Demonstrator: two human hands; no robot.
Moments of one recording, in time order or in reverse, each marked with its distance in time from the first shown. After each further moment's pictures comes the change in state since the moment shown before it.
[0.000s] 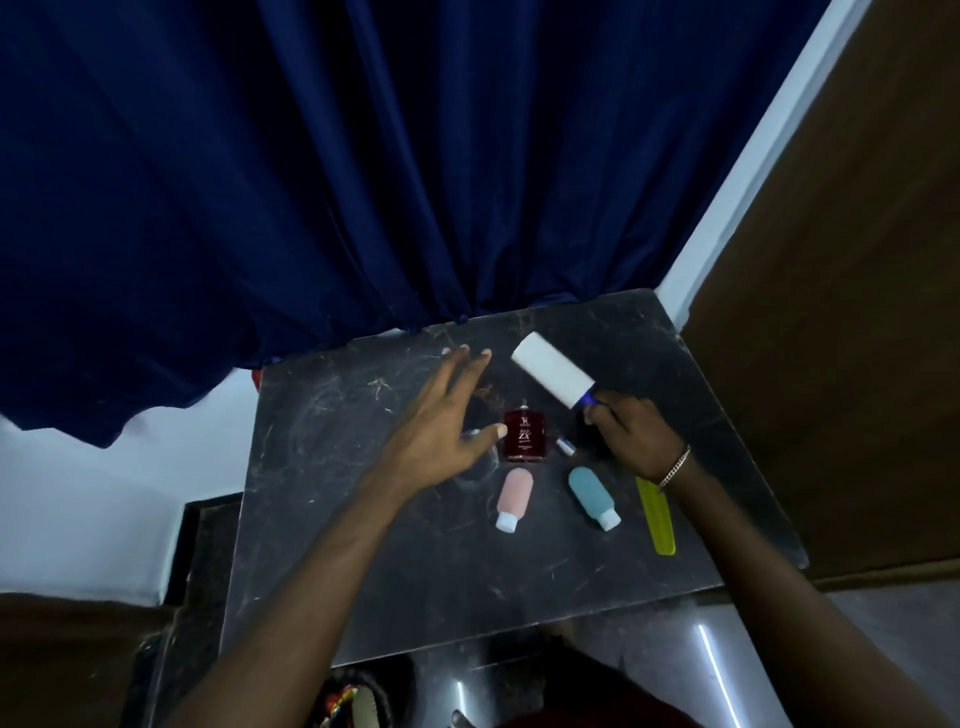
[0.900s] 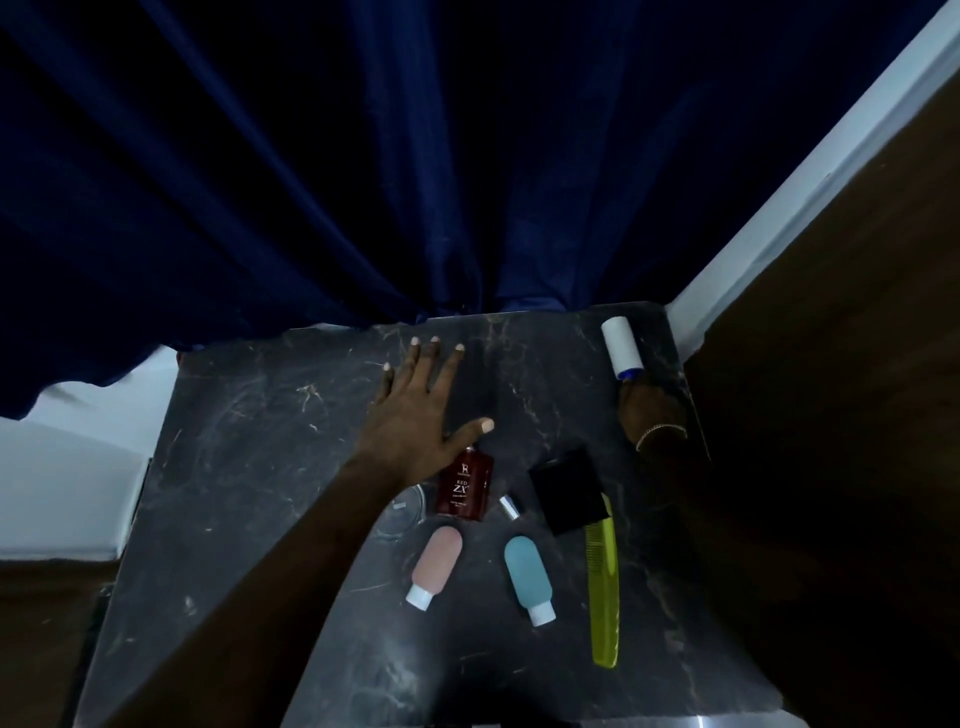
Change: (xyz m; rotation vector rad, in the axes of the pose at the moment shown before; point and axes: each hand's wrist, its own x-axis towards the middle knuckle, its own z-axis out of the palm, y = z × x) left_hand 0.163 -0.007 0.078 0.298 -0.106 -0.225; right_hand 0.188 0.224 0.007 -0.445 -0.114 0.488
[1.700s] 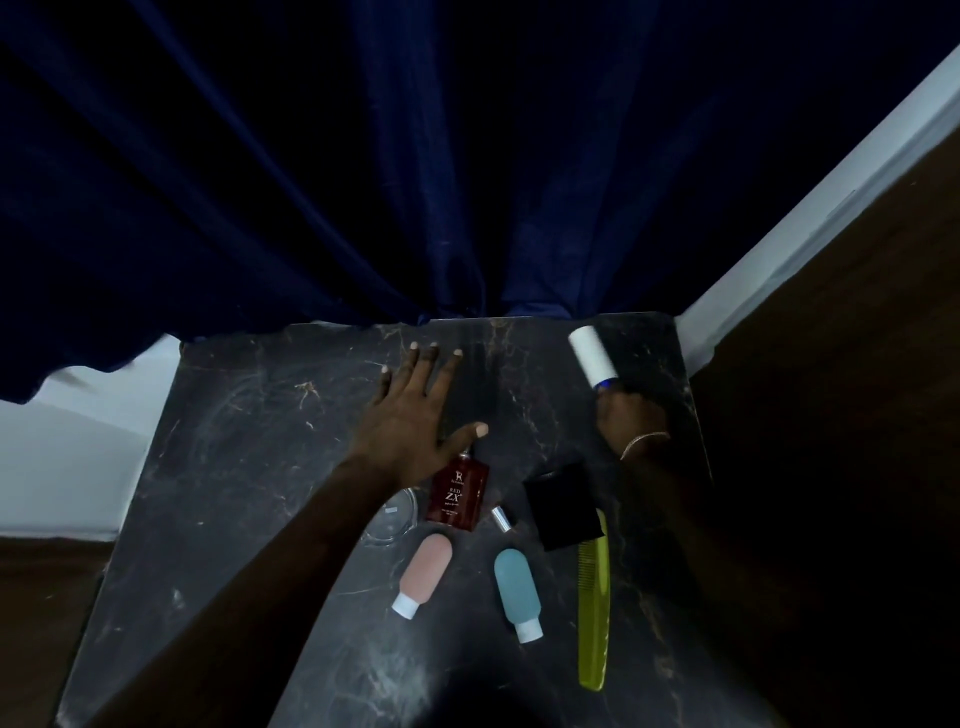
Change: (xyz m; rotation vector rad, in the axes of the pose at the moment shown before) left_hand 0.010 0.006 -0.002 0.024 -0.071 -0.057; right_hand 0.016 -0.014 0.015 -0.093 0.045 -0.183
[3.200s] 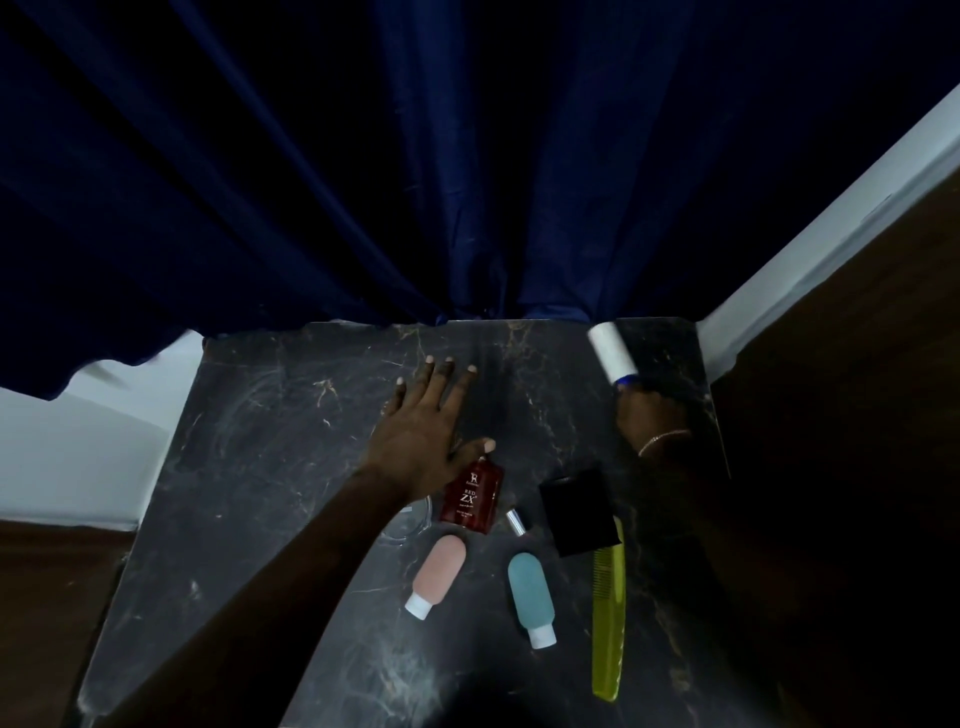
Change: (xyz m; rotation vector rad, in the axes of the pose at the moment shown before) left_hand -0.005 -0.014 0.022 0.026 0.006 0.010; right_hand 0.010 0.000 -0.003 -0.106 0.021 -0.032
